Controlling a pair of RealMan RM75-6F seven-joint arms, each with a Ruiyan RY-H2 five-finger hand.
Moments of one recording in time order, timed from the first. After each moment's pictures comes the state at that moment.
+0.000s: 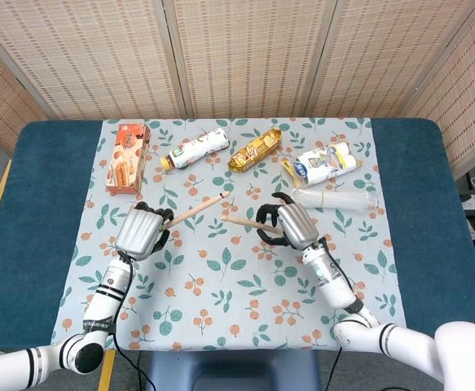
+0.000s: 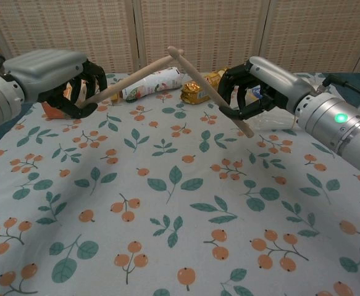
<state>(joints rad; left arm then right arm) -0.63 -1.54 -0.31 -1.66 1.09 1.10 0.72 0.71 -1.75 0.25 -1.14 -1.42 1.09 0.27</state>
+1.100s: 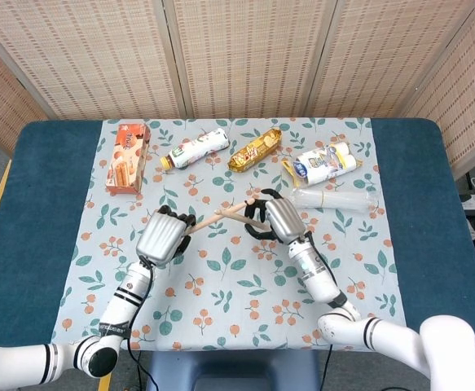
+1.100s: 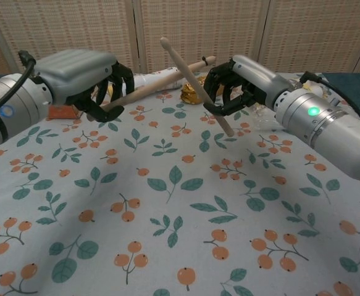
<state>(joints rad) -0.74 -1.58 -0.24 -1.68 1.08 1.16 0.75 0.76 -1.80 0.29 -1.14 -1.33 1.04 0.21</state>
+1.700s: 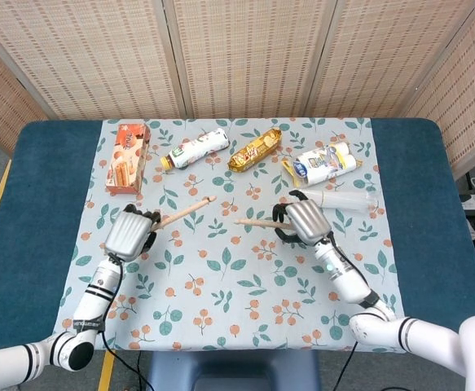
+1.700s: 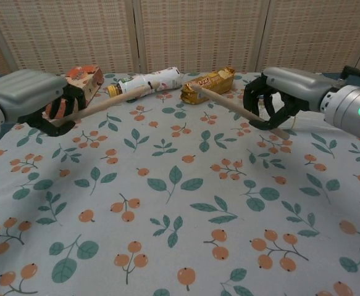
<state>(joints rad) -0.67 -1.52 -0.12 -1.47 1.16 1.16 0.56 0.71 -1.56 0.20 -1.29 -1.28 0.96 -0.09</state>
